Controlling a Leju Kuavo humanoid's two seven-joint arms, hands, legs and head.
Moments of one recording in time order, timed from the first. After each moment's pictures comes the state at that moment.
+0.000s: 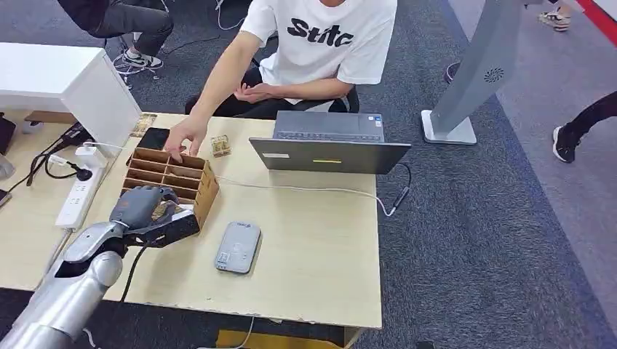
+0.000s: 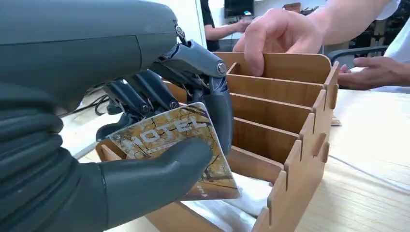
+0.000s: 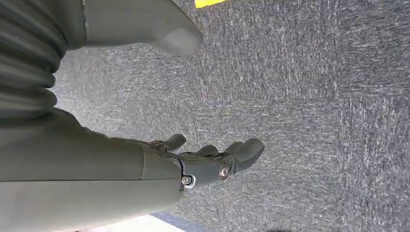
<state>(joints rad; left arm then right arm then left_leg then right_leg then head) -0.61 0.25 -0.58 -0.93 -0.81 0.02 -0.13 -0.08 0.08 -0.68 -0.20 0.59 -0.46 0.02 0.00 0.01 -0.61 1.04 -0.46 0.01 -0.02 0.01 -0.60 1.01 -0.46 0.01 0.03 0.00</state>
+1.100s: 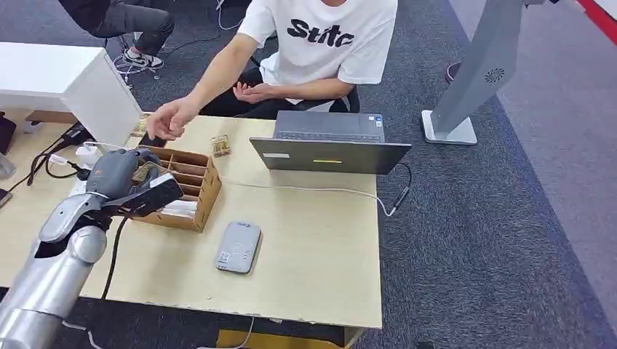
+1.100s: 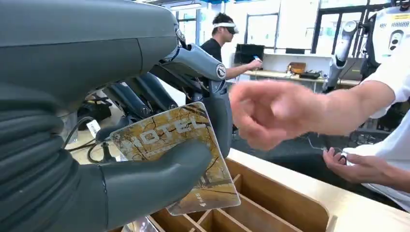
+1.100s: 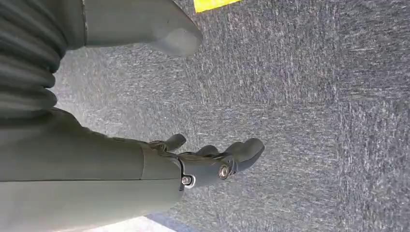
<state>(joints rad) -0.67 0.24 -0.47 -1.03 -0.80 0.05 -0.12 -0.08 0.09 -0.71 -0.20 0.59 -0.46 0.01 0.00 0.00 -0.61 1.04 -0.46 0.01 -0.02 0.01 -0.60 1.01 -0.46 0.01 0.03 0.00</state>
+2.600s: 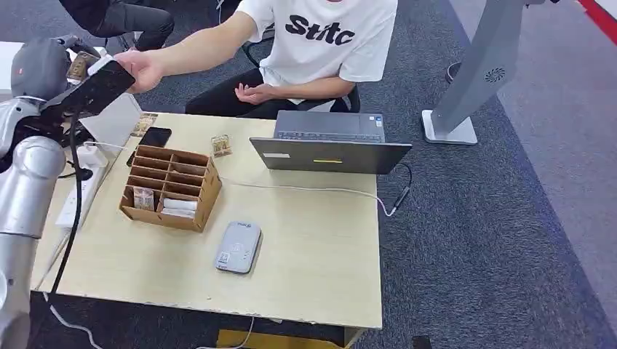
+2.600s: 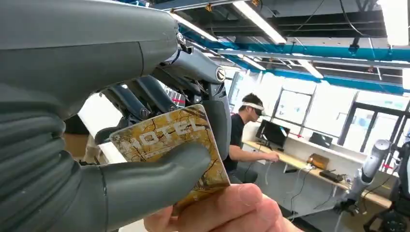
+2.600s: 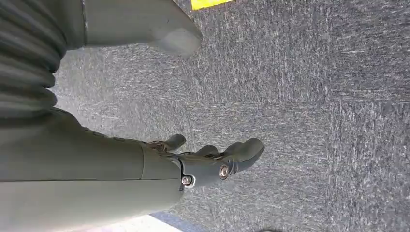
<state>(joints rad) -1.04 0.16 -0.35 -0.88 -0.85 0.13 -0.04 -0.10 0.09 -0.71 -0.20 0.64 -0.45 0.03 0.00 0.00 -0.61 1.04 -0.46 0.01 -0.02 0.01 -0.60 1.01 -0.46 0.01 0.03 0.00</state>
